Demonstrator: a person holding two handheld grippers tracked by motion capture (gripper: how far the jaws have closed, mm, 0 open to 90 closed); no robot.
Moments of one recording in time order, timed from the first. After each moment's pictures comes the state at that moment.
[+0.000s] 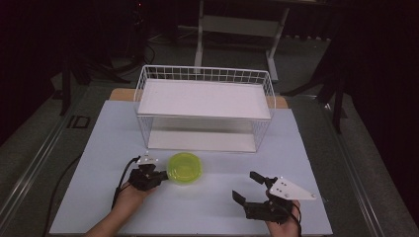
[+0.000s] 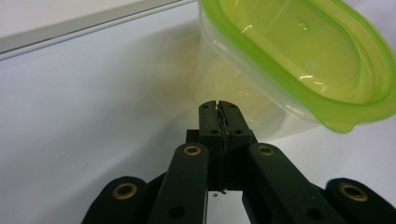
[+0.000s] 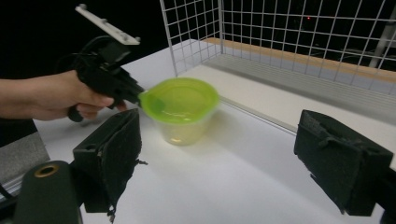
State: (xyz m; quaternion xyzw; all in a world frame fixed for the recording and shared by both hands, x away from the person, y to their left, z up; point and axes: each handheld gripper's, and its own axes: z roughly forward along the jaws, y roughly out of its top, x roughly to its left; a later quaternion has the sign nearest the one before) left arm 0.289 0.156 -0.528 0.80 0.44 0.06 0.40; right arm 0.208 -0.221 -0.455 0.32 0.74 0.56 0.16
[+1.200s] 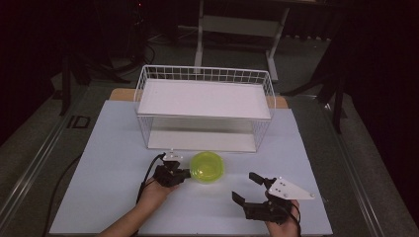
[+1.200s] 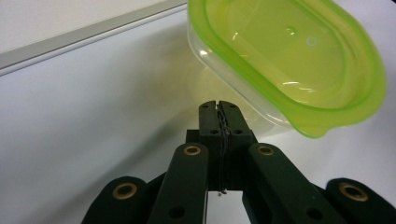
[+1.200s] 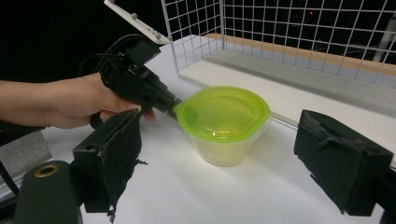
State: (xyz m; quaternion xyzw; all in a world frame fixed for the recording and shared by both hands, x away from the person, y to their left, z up) left arm 0.304 0.096 -0.528 0.81 0.42 0.04 0.41; right arm 0.209 -0.222 -0.458 0.32 0.75 0.56 0.16
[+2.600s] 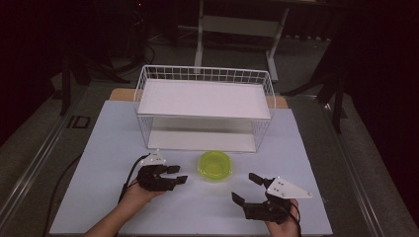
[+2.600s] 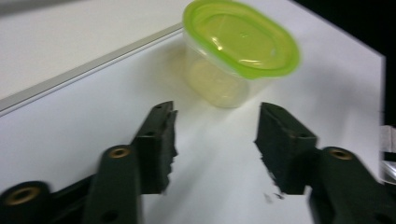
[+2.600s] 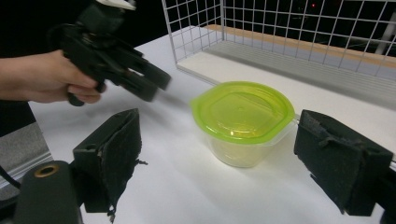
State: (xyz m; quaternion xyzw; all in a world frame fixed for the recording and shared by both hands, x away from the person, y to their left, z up) left arm 0.271 0.148 -0.501 0.80 0.34 0.03 0.50; right arm 0.211 -0.221 -0.462 0.32 0.76 0.55 0.15
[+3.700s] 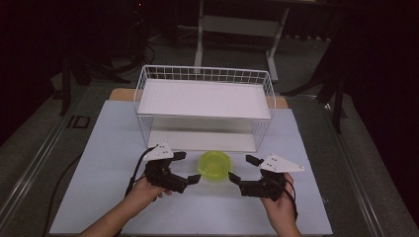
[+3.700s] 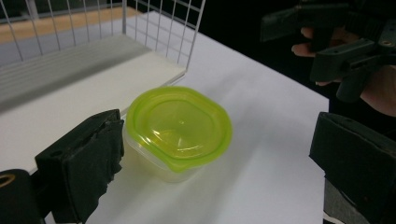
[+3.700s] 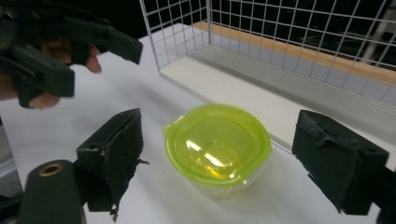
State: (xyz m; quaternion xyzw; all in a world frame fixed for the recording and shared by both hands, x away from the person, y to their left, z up) left arm 0.280 0.109 -0.455 0.78 0.30 0.04 0.54; right arm 0.261 -0.208 -0.438 0.33 0.78 0.51 0.17
